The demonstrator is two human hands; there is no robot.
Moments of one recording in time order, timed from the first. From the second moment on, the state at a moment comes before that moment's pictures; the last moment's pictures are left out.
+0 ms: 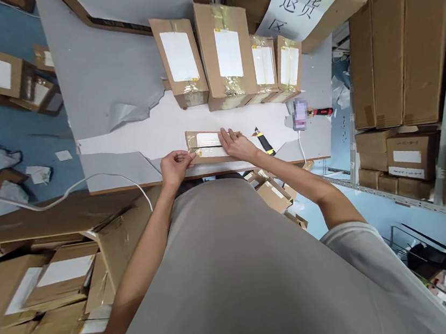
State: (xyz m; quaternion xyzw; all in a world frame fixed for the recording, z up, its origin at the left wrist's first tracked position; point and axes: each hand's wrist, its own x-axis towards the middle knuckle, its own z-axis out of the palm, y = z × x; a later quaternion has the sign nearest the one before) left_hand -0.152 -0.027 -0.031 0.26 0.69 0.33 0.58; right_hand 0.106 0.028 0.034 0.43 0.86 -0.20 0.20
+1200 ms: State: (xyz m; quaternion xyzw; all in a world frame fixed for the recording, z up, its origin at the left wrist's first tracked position) left_hand -0.068 0.025 0.011 0.79 0.51 -0.15 0.31; right_hand 0.147 0.018 0.021 0.60 0.75 -0.29 -0.01
